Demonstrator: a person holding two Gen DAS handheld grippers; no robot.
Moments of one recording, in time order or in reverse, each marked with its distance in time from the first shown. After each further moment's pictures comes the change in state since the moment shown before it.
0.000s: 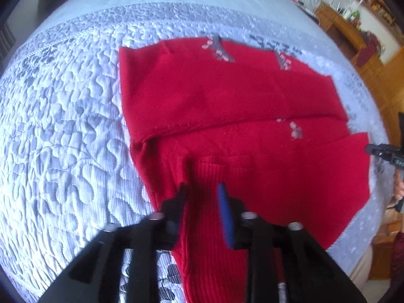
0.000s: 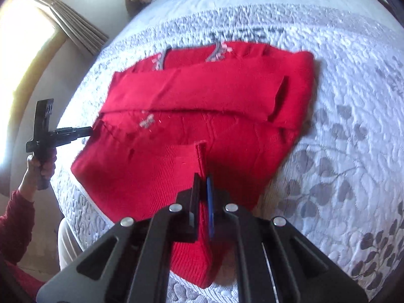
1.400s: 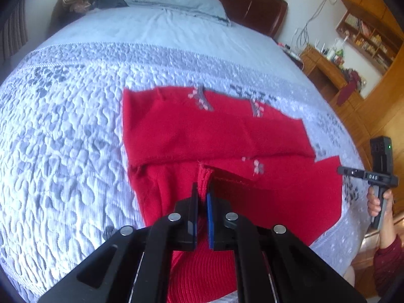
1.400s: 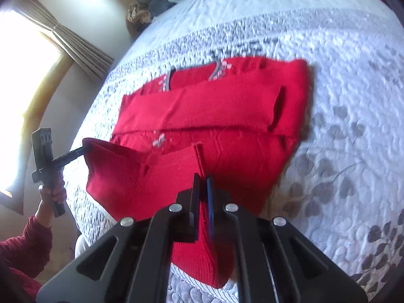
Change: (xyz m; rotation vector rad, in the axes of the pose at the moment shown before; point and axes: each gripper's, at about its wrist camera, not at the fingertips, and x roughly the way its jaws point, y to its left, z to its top) left arm -0.076 0.007 -0.019 -0.095 -0.280 -0.145; right arm -0.041 -0.005 0.002 0.067 -0.142 0.081
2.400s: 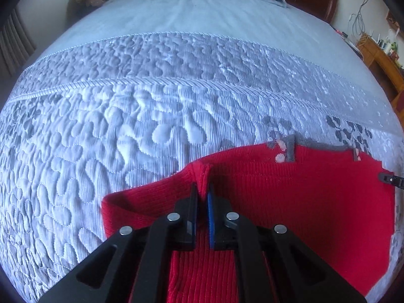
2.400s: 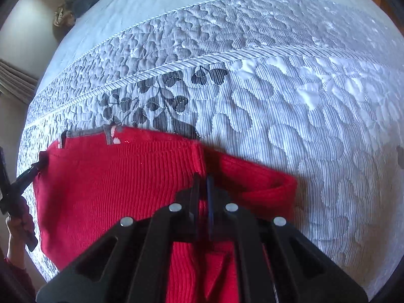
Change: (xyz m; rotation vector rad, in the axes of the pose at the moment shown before) left arm 0.193 0.048 0.147 -0.033 0.135 0.314; right arm 0.148 -0.090 0.169 0.159 0.129 -0.346
